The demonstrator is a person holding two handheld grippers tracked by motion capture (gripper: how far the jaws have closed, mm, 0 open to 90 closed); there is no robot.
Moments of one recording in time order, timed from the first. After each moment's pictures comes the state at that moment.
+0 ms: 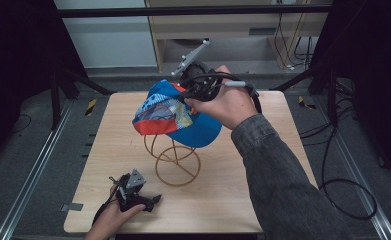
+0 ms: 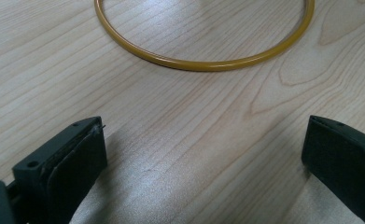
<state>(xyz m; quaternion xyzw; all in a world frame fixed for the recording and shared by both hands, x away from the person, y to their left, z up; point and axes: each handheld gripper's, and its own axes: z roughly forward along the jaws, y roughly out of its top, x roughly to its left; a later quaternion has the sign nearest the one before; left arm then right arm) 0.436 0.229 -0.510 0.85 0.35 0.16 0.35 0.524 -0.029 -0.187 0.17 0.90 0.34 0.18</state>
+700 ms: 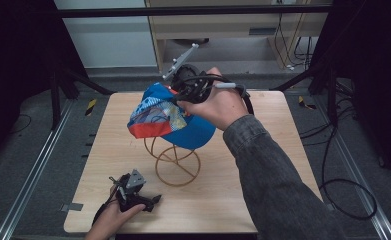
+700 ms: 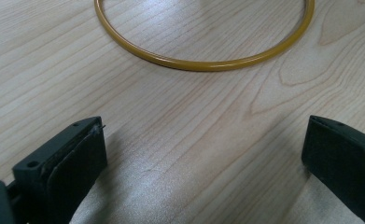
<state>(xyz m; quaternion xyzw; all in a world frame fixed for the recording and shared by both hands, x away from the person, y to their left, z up) 0.436 0.229 -0.509 0.85 0.36 0.16 0.35 0.526 -0.012 -0.193 0.16 0.91 0.34 0.18</state>
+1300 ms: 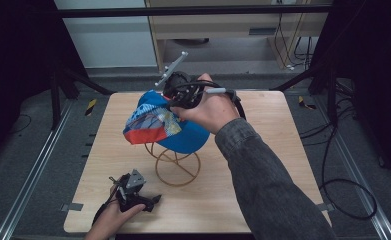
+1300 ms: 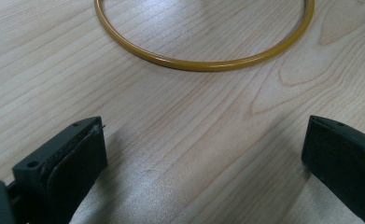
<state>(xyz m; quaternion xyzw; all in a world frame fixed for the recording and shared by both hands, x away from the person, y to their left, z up) 0.436 0.229 -0.509 0.85 0.35 0.16 0.35 0.528 0.005 -0.209 0.15 0.92 0.33 0.17</state>
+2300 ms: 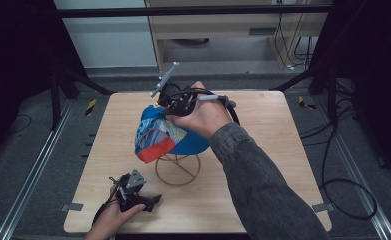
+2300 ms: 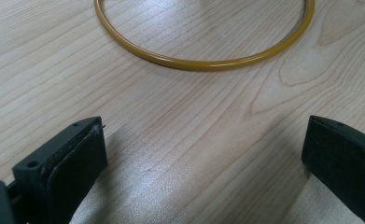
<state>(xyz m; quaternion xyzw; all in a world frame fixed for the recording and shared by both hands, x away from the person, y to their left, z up) 0.436 0.229 -0.510 0.85 0.35 0.16 0.35 0.528 0.018 -0.228 0.14 0.93 0.32 0.15</state>
